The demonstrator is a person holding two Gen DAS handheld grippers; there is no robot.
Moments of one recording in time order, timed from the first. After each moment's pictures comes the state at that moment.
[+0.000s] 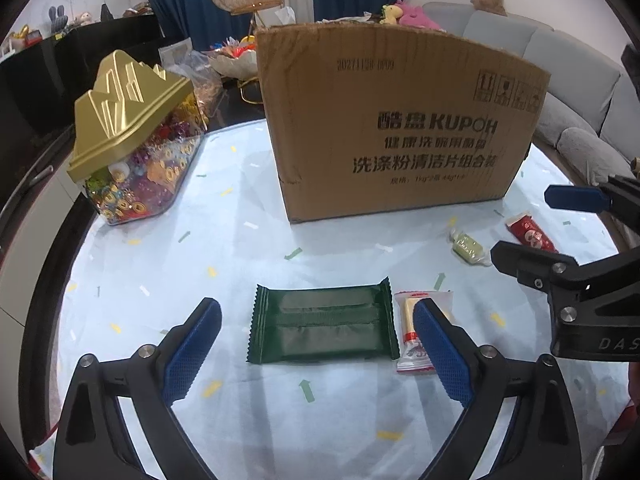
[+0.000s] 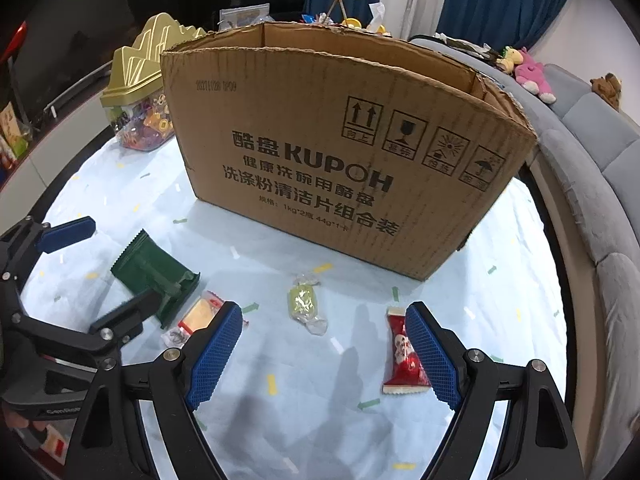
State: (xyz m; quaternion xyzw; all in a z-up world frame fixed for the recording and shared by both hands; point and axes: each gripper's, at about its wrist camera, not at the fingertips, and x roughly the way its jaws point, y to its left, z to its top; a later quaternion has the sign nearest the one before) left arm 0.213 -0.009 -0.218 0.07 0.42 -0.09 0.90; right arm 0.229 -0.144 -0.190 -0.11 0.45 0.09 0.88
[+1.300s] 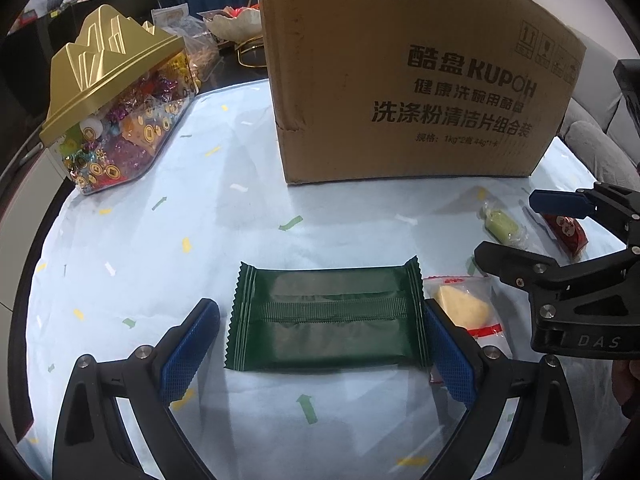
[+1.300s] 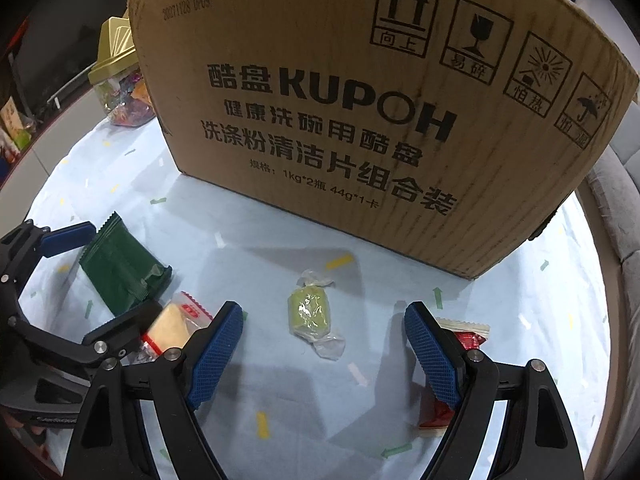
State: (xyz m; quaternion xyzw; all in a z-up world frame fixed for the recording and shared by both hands) left arm 0.241 -0.002 -0.259 0.06 0.46 -0.09 0.88; right arm 0.257 -0.144 -0.241 -0.10 0.48 0.11 0.87
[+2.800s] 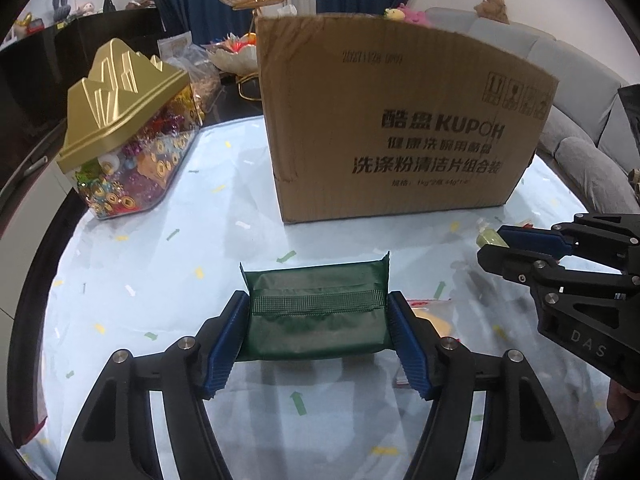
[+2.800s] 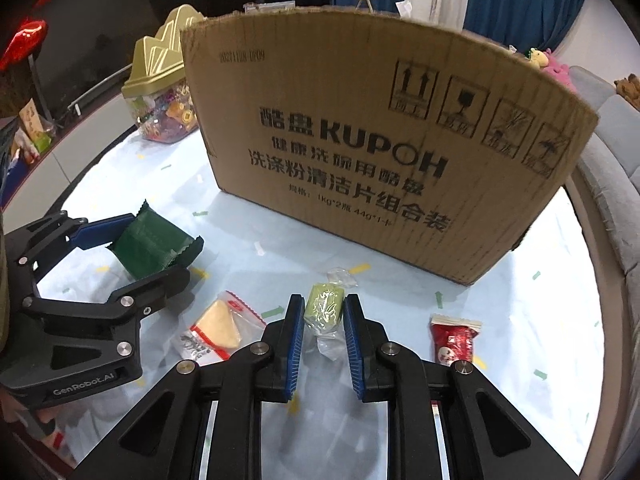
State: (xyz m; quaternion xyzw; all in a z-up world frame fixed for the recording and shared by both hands) left arm 0.217 -0.009 -0.219 0.05 0.42 -0.10 0.90; right arm 0.233 -0.140 -0.206 -0.09 0.45 0.14 0.88
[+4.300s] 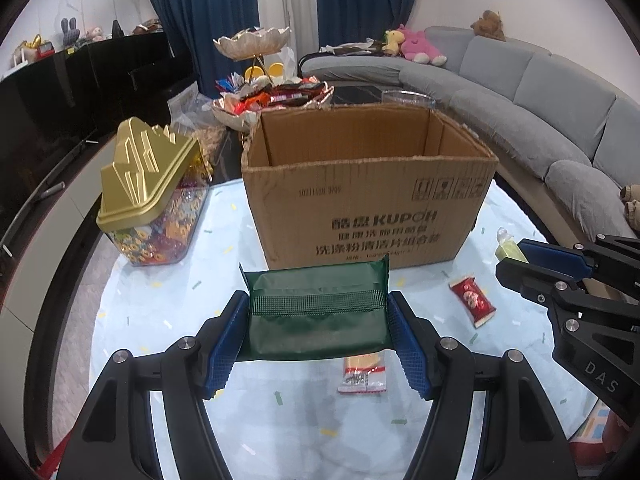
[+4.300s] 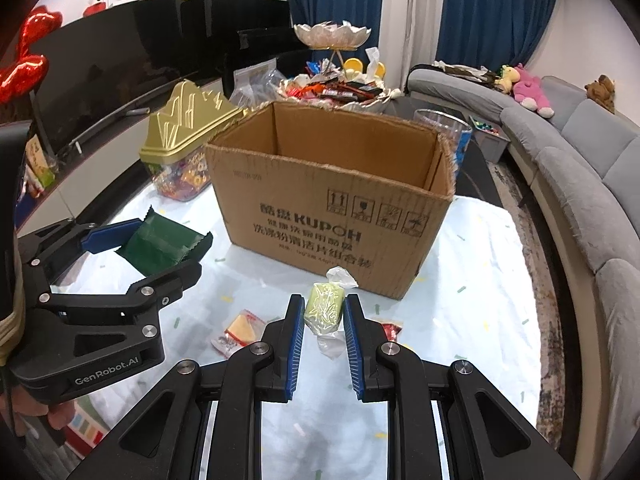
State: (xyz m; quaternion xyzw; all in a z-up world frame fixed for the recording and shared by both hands) left arm 0.196 -0.038 -0.125 0.06 0.39 -0.08 0.92; right arm 0.192 -0.167 -0.111 -0.07 0.40 0.11 0.91
